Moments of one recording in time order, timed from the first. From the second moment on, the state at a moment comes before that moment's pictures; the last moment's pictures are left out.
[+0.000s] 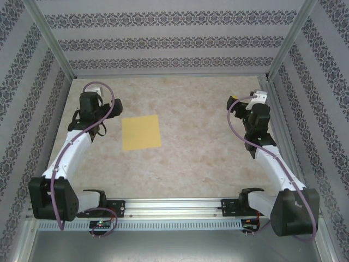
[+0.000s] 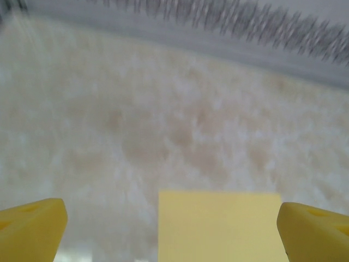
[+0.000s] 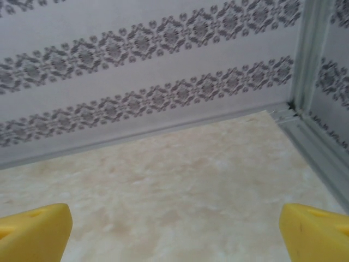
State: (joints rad) left arm -0.04 1.27 0.97 -0.35 0.00 -0.31; right arm 0.07 1.08 0.70 0.15 0.10 0.22
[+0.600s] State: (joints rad) left arm -0.05 1.45 1.00 -0.65 0.26 -0.43; right arm 0.66 1.73 1.37 -0.43 0.20 0.43
